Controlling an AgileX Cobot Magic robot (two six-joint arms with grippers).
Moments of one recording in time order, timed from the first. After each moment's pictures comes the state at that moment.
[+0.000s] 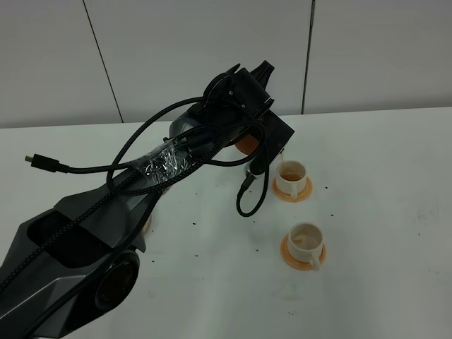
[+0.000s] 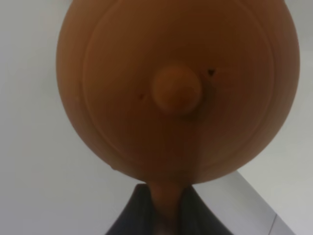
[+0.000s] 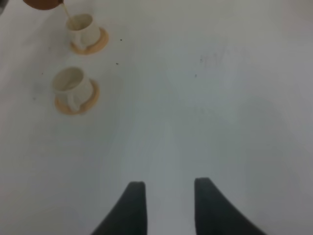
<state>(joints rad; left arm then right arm) -0.63 2.53 -2.39 0.70 0.83 1.41 0.04 -0.01 -0.49 0.16 1.07 -0.03</state>
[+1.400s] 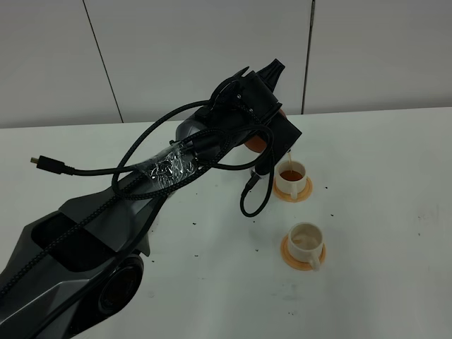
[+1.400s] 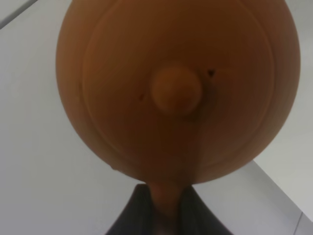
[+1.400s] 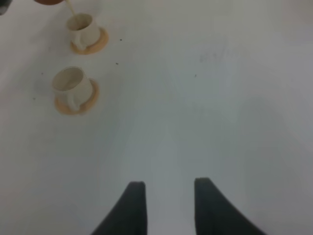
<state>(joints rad) -0.65 2.53 -2.39 0.74 0.79 1.42 0.04 -0.01 -0.49 0.16 1.07 -0.03</state>
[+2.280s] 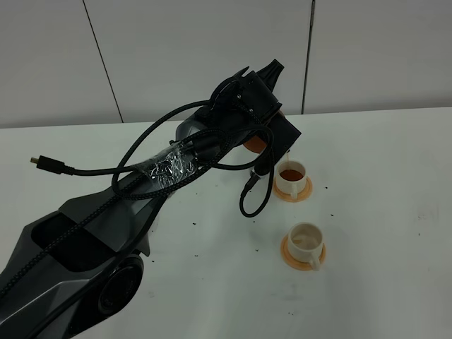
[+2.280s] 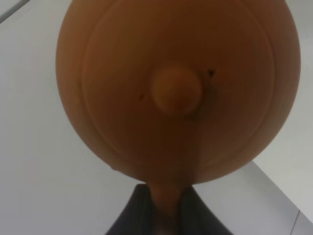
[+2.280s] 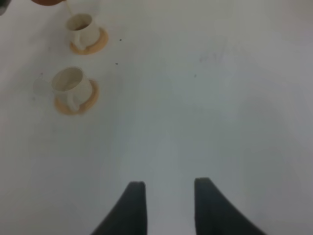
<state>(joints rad) -0.65 2.53 -2.39 0.74 0.80 1.42 0.04 -0.01 -0.49 0.16 1.07 -0.03</state>
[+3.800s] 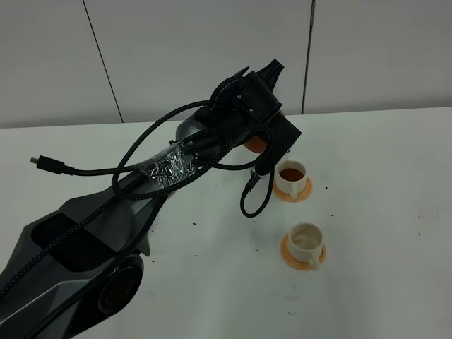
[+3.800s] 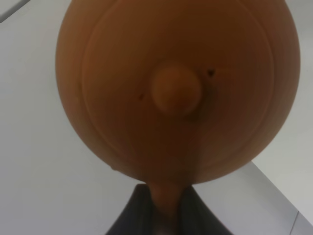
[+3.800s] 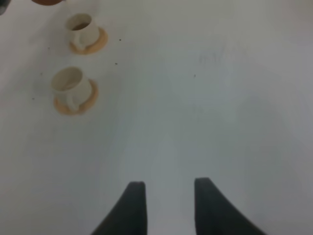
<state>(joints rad) -0.65 2.53 -2.39 0.74 0.80 1.41 0.04 -0.01 -0.49 0.16 1.07 -0.03</state>
